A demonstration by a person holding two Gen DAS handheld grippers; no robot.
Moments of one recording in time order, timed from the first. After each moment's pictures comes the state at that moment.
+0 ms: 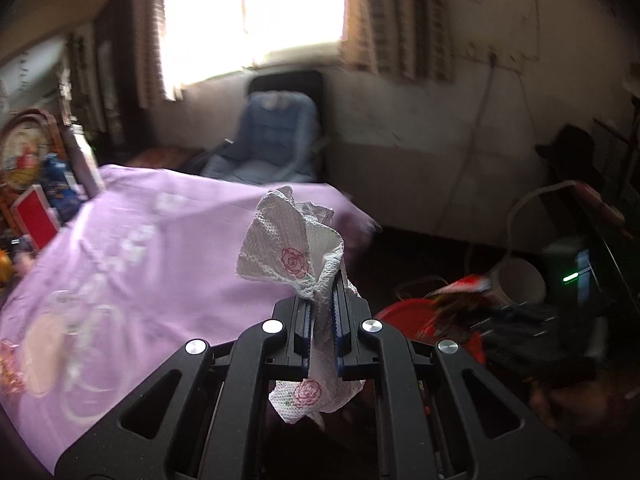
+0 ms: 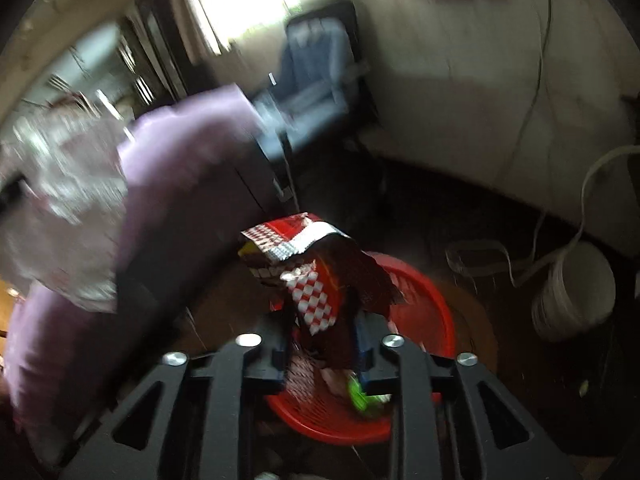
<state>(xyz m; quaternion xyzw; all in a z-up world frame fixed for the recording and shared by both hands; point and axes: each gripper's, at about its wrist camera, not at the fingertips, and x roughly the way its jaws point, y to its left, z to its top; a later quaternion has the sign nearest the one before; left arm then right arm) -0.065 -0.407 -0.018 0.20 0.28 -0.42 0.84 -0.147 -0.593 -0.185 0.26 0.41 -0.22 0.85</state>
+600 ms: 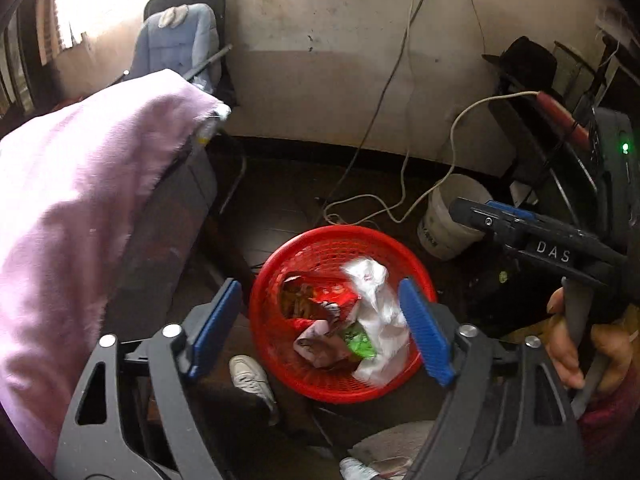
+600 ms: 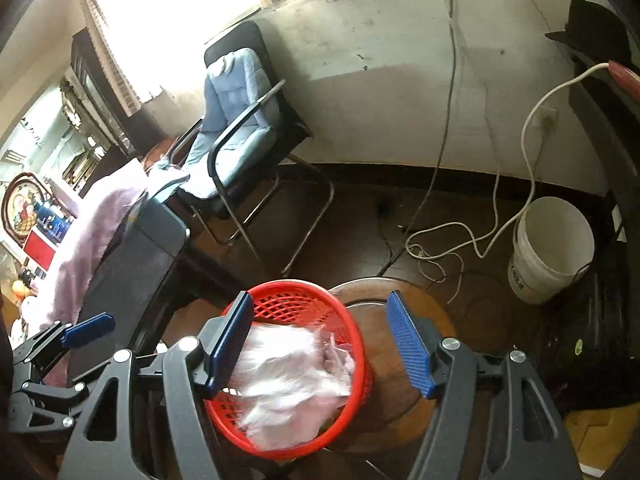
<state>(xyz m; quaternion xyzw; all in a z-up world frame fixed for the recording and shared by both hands) -0.079 -0.501 -0.121 0.26 0.39 -0.49 0.73 -0.212 -0.645 -0.174 0.33 0.32 -0.28 0.84</state>
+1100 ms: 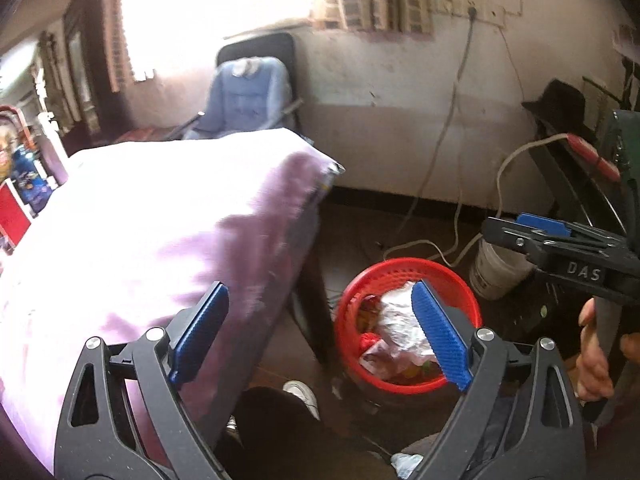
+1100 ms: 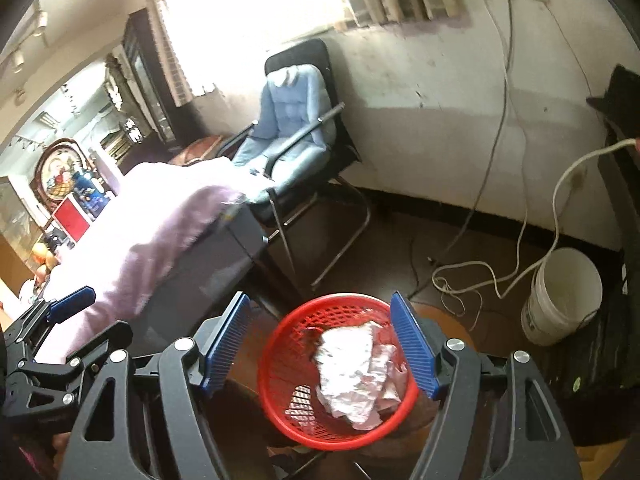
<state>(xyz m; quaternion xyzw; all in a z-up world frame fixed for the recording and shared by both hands) -0.073 -0.418 -0.060 0.23 0.30 -0.42 0.82 -0.195 -0.581 -0.097 0.25 0.30 -0.24 0.89</state>
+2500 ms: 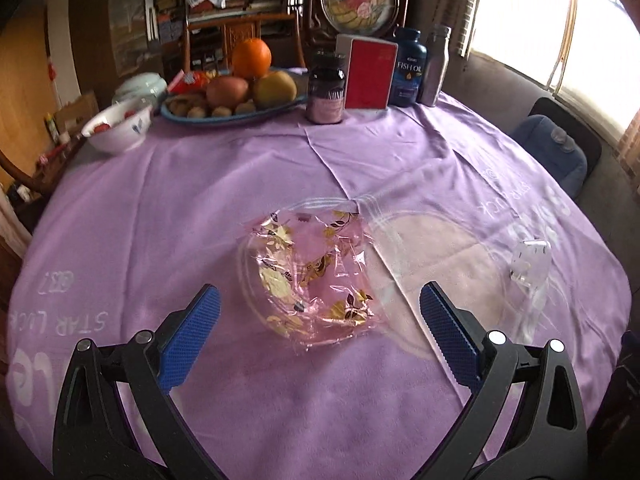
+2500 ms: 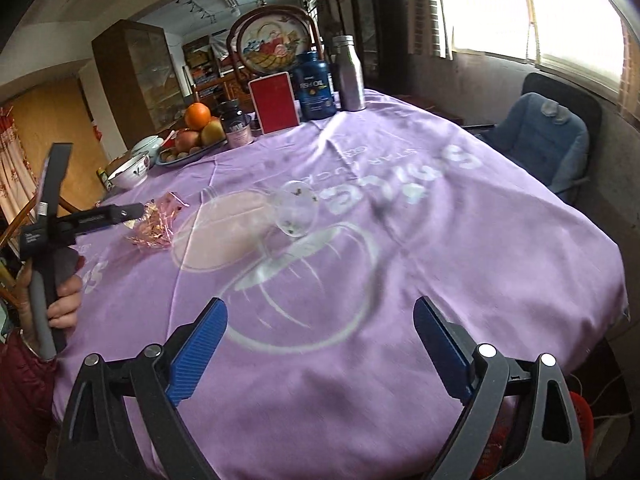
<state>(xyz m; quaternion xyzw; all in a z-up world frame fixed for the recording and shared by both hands) 0.176 0.006 -0.012 0.00 0.41 -0.07 0.91 0.040 -0.302 -0.030 0.08 0.36 0.05 0.93</state>
